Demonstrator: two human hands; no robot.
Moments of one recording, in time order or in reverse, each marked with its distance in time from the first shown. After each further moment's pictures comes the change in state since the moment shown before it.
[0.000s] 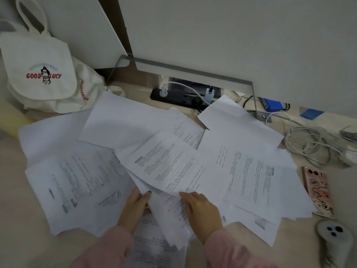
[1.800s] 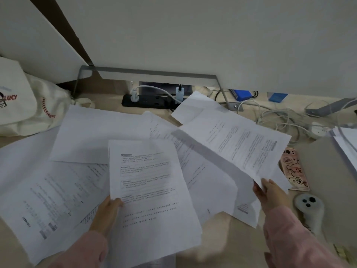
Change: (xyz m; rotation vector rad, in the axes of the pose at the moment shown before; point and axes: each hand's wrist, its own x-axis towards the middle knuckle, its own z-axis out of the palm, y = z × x) left_hand 0.011 0.014 -0.014 0.345 0.143 -0.089; right_hand -0.044 0.172 -0.080 1.379 0.648 1.172
